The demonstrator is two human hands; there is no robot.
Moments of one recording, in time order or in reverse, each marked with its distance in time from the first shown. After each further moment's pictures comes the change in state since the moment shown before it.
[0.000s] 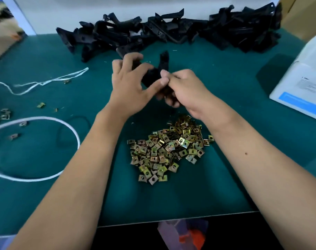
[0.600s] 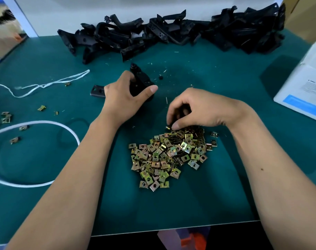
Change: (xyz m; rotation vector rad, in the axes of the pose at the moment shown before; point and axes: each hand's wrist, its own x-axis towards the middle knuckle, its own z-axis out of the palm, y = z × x) left_hand -0.013 -0.026 -0.001 -0.241 -0.096 -0.332; right_hand -0.014 0.003 -0.035 -0.680 -0.503 -0.199
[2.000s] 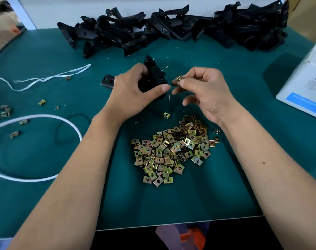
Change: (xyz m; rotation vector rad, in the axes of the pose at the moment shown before) left_hand -0.007 0.021 -0.004 -0.094 -0.048 0.180; right_hand 0.005 -0.005 0.017 0.911 0.662 0.042
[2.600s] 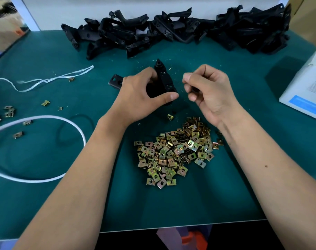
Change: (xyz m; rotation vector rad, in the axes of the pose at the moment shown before) left_hand -0.002 0.002 0.002 0.007 -0.036 0.110; right_hand 0.001 0.000 0.004 0.196 0.070 0.006
